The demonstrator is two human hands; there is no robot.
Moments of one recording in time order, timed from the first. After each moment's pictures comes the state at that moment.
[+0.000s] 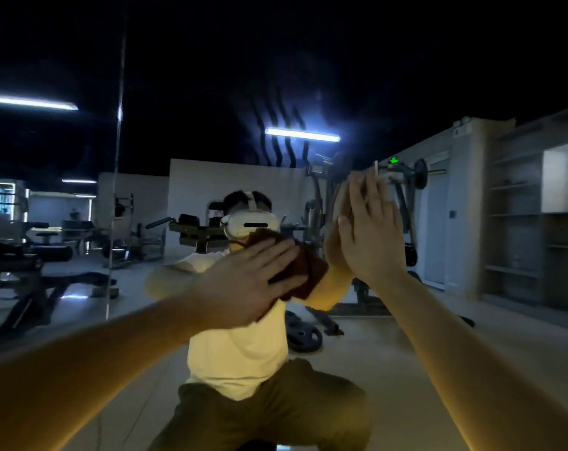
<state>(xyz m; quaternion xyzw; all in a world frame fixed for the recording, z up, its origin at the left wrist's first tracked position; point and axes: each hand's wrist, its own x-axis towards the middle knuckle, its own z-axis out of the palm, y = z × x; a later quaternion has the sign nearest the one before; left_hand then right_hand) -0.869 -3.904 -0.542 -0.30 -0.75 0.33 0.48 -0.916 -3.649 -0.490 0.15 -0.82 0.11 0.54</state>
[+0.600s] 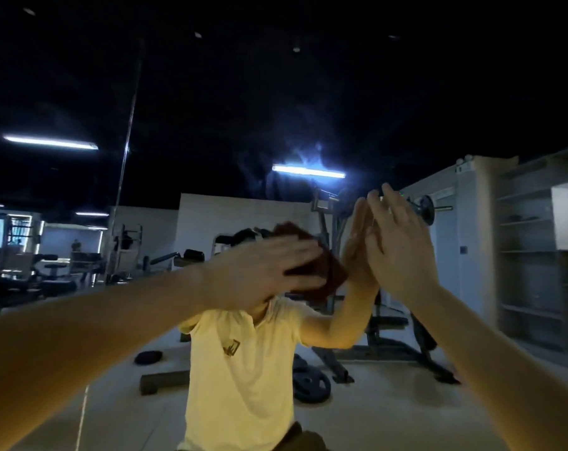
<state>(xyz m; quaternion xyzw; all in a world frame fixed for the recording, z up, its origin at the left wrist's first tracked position) -0.878 -3.893 -0.443 -0.36 -0.70 0.36 0.50 -0.923 -3.617 -0.429 0.19 -0.78 0.12 0.59</state>
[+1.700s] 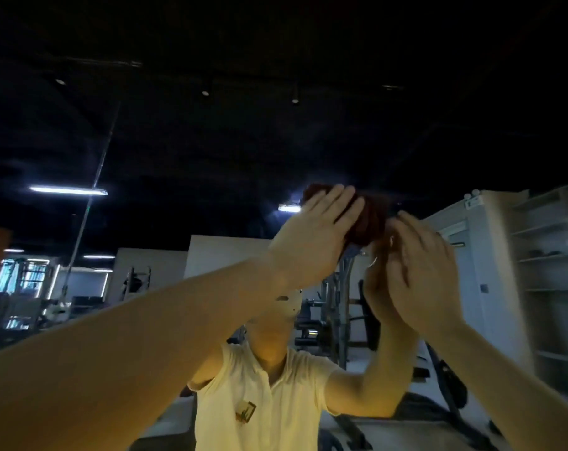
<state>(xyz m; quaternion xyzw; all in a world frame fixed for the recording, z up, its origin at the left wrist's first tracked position) -0.916 -3.763 -0.332 -0.20 -0.74 0.23 0.61 -0.969 -3.560 -0.397 0.22 -0.67 0.18 0.68</state>
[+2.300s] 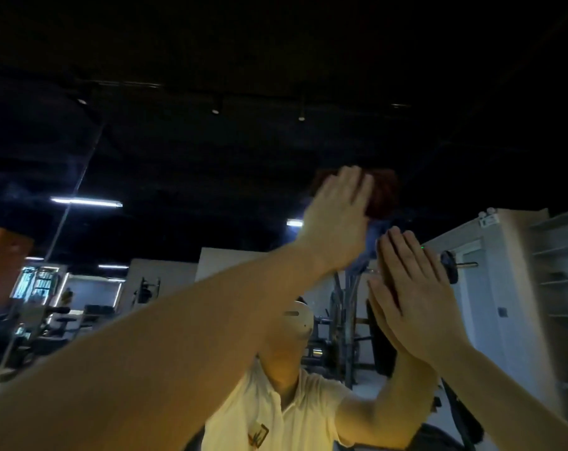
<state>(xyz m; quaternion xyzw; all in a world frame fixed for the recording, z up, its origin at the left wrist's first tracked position) -0.942 -3.678 -0.286 -0.14 -0.72 0.15 0.67 -1.013 -3.514 -0.393 0.22 -0.69 0.05 0.69</state>
